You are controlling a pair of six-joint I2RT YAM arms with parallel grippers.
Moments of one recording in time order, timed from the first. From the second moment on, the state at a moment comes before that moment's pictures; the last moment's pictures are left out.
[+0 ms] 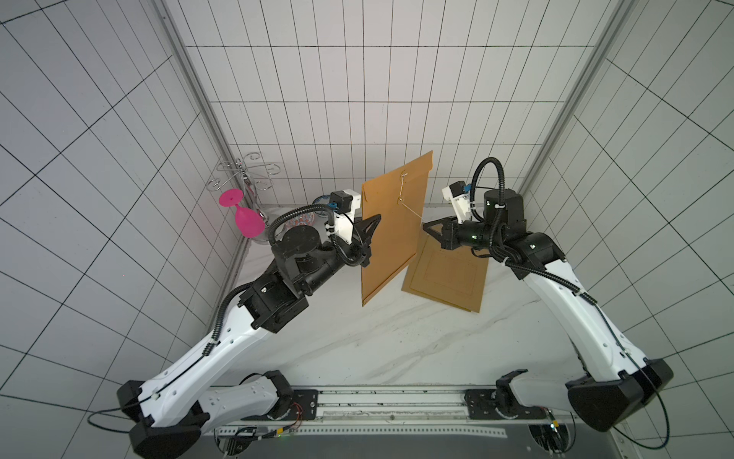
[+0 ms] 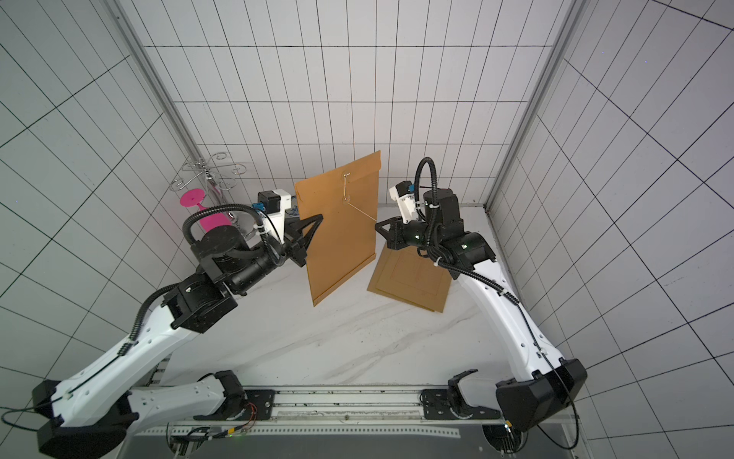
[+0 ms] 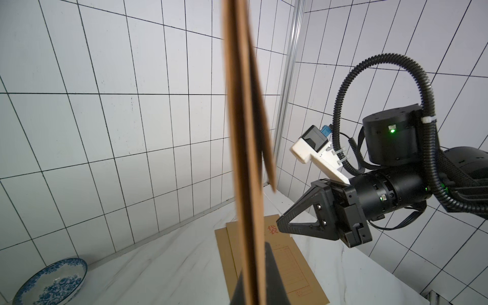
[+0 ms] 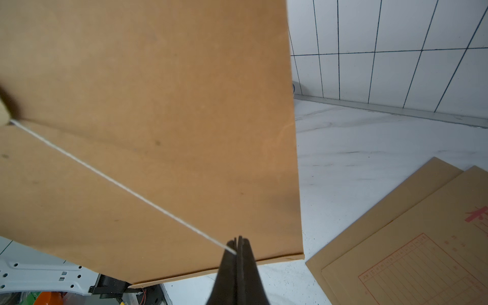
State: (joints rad) left arm -0.81 1.07 1.30 -0.19 -0.06 -0.14; right arm 0.40 1.30 1.46 -0.60 -0.51 0.25
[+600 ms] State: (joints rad) left arm -0.81 1.07 1.27 -0.17 -0.15 -0.17; right arm 0.55 1.27 1.37 -0.50 -0.56 0.31
